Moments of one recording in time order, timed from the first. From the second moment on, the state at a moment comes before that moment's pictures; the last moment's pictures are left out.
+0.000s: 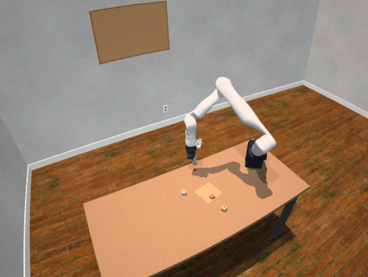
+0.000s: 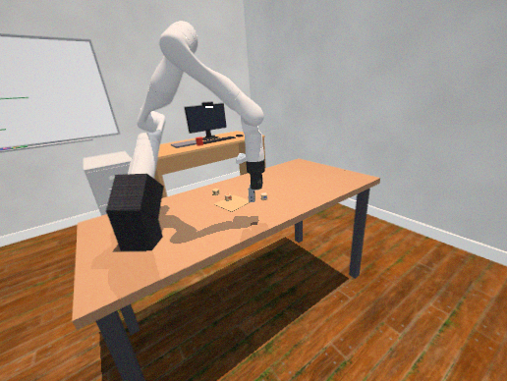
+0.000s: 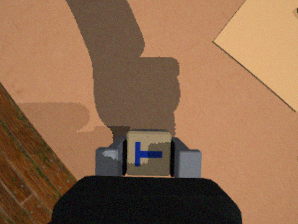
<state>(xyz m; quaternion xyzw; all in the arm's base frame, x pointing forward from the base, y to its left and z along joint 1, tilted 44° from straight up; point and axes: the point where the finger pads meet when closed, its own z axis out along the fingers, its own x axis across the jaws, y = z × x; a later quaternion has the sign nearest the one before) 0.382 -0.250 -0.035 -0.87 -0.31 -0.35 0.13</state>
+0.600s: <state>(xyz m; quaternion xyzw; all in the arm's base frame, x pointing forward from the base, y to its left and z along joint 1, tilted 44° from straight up) 0.384 -0.236 -0.024 -0.84 -0.39 -0.36 0.10</state>
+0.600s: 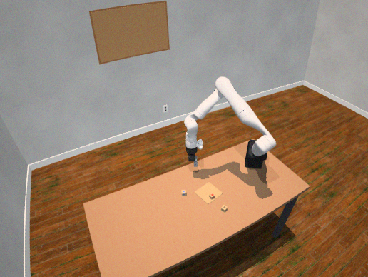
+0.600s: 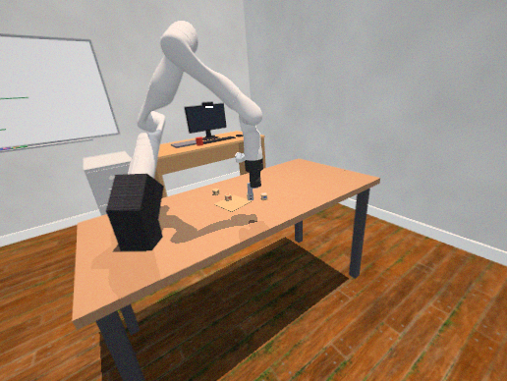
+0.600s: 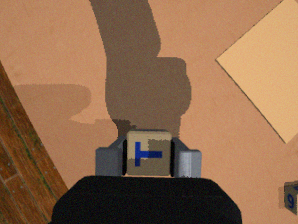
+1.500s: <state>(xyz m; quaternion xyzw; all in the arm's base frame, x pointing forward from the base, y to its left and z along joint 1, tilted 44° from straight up) 0.391 -0.159 0.030 -0.57 -0.73 -0.36 -0.07</state>
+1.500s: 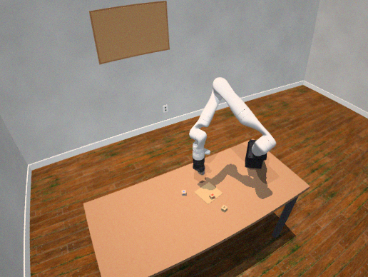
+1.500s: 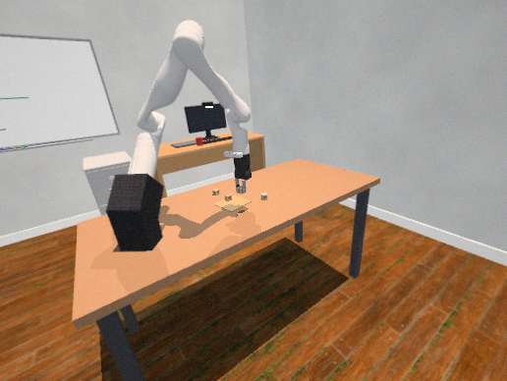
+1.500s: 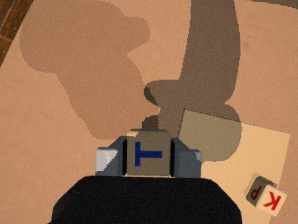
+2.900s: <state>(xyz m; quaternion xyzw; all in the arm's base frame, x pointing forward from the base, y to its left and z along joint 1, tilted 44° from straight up) 0.387 -0.068 0.092 -0.10 -0.92 -0.27 -0.26</state>
